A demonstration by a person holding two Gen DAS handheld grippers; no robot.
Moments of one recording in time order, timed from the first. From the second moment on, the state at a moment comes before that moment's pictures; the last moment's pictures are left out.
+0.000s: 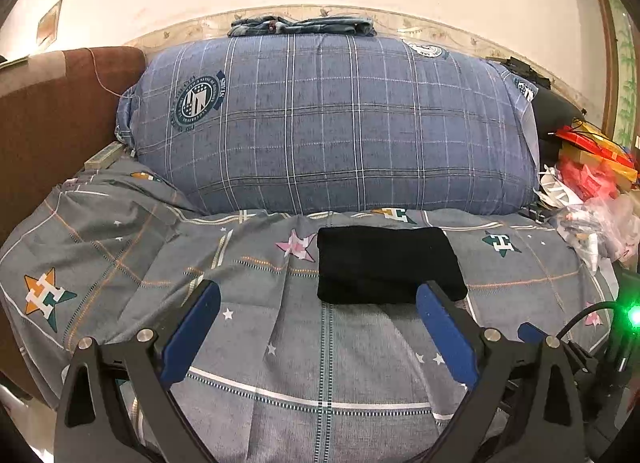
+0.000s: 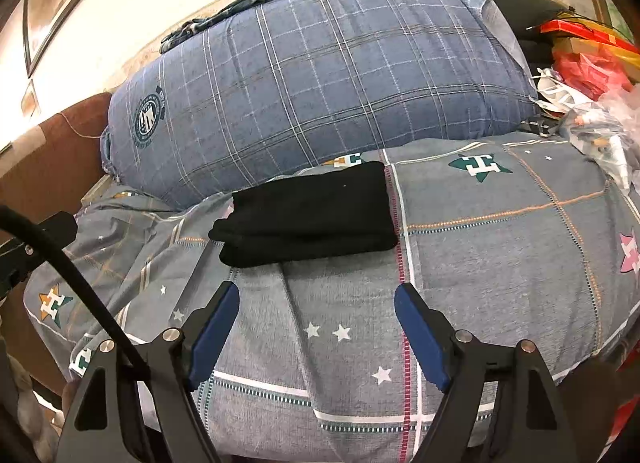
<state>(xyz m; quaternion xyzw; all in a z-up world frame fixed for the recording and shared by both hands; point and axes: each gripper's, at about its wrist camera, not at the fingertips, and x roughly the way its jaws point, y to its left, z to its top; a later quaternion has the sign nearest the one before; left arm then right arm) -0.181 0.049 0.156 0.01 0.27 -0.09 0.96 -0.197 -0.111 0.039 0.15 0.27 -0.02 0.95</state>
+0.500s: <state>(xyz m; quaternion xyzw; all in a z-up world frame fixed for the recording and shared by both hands) -0.178 0.048 0.144 0.01 0.30 -0.10 0.95 -0.192 -0.107 0.027 0.16 0.29 -0.02 0.94</state>
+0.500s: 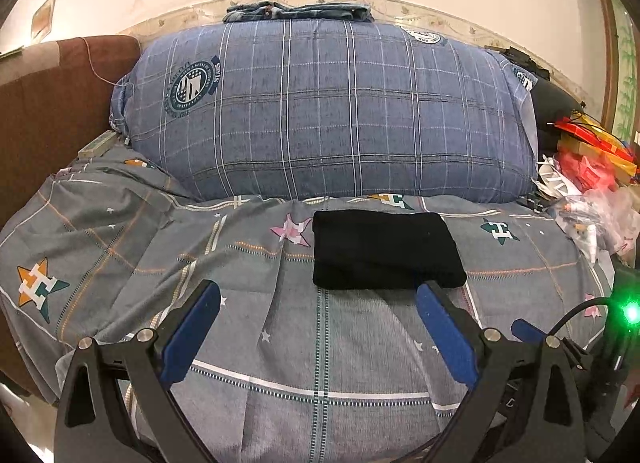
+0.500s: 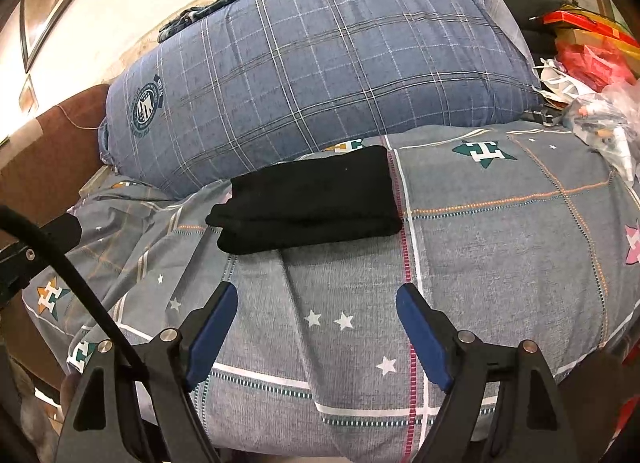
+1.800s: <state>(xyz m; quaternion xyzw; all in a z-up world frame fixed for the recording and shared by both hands) -0.161 0.055 0.117 -0.01 0.35 -0.11 0.93 -0.180 -0.093 0.006 0.15 0.33 -0.01 0.93</state>
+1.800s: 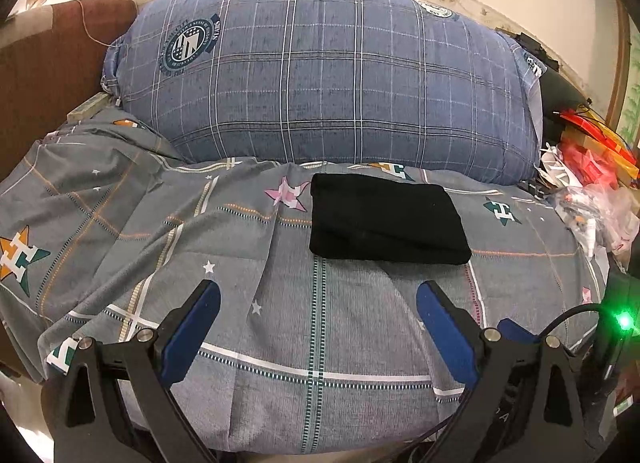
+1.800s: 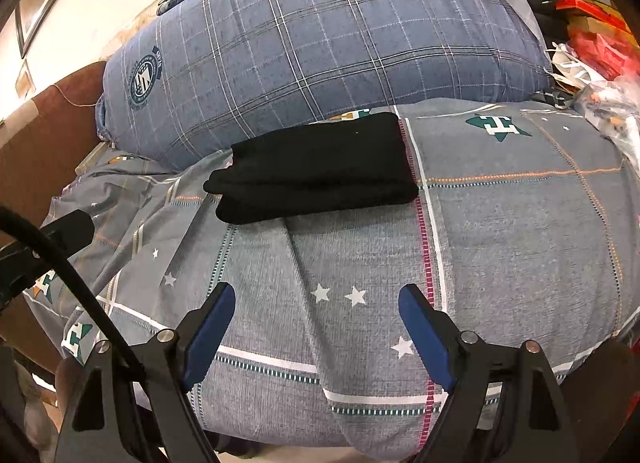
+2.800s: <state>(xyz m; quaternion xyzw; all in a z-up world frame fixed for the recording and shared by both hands) -0.159 0.053 0.112 -0.01 0.36 -0.11 0.93 -0.175 -0.090 -0.006 0.15 0.35 0.00 0.93</state>
